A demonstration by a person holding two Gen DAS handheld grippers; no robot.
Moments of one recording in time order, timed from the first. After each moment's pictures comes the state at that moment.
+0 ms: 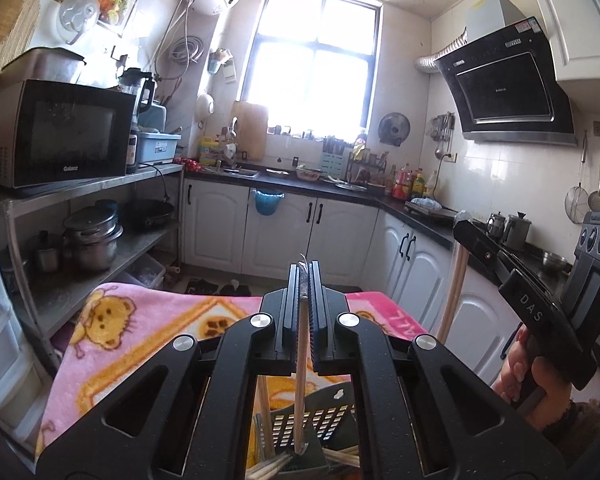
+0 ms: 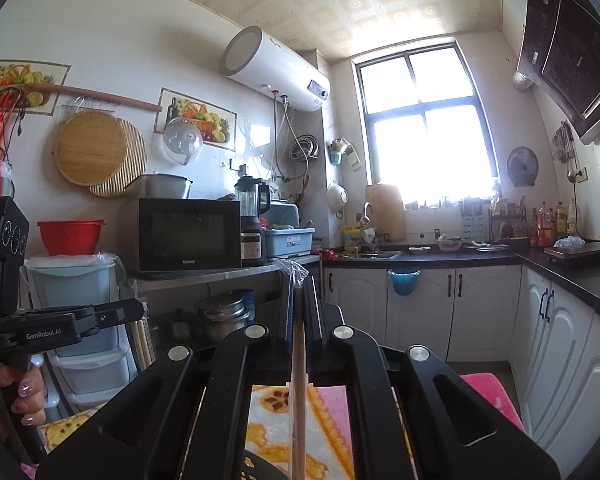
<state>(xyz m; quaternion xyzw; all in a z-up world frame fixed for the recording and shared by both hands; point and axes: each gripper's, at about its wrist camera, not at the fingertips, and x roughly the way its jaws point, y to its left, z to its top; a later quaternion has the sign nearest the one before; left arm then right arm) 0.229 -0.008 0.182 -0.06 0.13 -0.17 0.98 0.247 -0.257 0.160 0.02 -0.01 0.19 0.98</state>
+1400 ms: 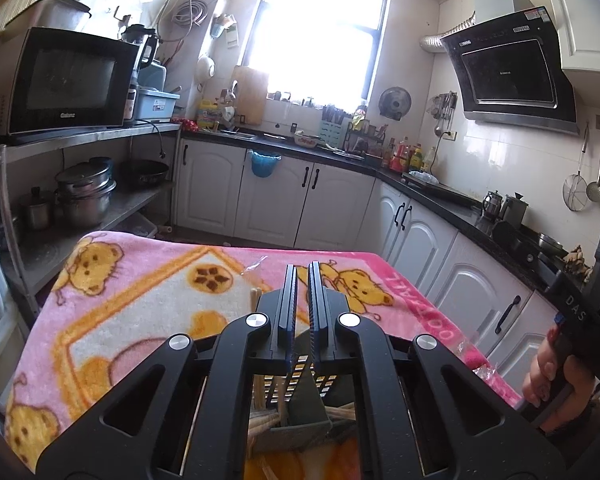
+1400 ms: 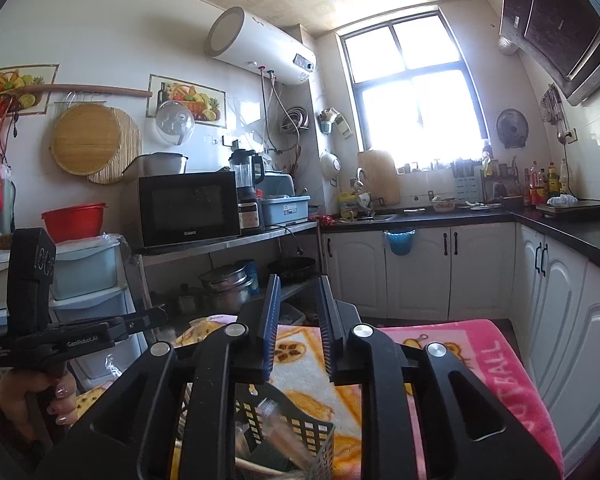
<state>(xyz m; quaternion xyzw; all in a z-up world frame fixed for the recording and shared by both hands) 0.227 -0.007 0.122 -0.08 0.18 -0.18 0.96 0.203 -0.275 0.120 0.05 0.05 0.19 0.98</state>
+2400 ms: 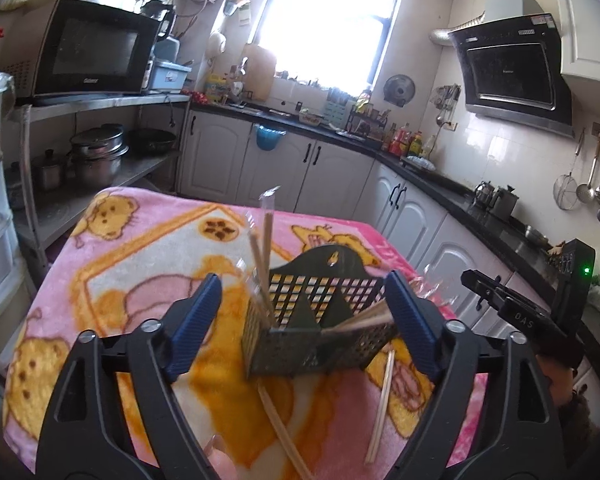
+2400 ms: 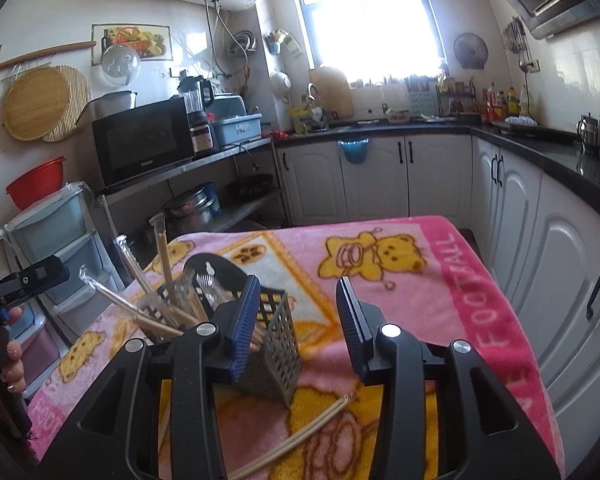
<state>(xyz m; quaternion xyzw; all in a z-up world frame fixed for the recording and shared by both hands) 0.157 0.020 0.106 -0.10 0.23 -0.18 0.95 0.173 -0.296 0.067 0.07 0.21 0.12 0.97</state>
